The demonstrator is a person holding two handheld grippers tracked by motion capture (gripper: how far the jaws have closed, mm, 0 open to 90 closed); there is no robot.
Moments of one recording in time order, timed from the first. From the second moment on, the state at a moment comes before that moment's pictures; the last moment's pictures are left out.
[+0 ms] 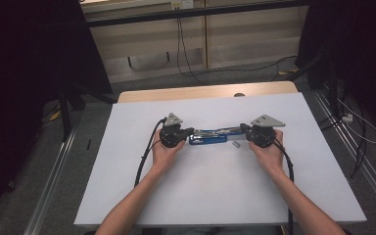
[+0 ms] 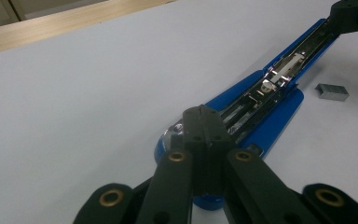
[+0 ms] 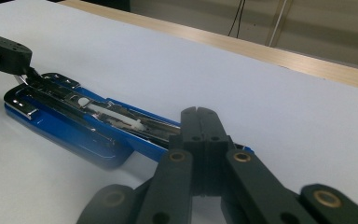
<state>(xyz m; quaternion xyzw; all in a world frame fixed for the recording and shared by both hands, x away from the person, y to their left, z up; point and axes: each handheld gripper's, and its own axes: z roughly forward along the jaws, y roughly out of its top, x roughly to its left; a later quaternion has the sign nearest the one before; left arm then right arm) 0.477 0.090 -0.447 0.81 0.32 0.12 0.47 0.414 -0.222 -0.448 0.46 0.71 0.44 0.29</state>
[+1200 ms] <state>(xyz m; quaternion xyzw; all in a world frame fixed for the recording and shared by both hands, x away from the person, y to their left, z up) 0.469 0.096 -0.433 0.80 0.31 0.13 0.50 0.411 -0.225 -0.443 0.46 0.70 0.48 0.27</state>
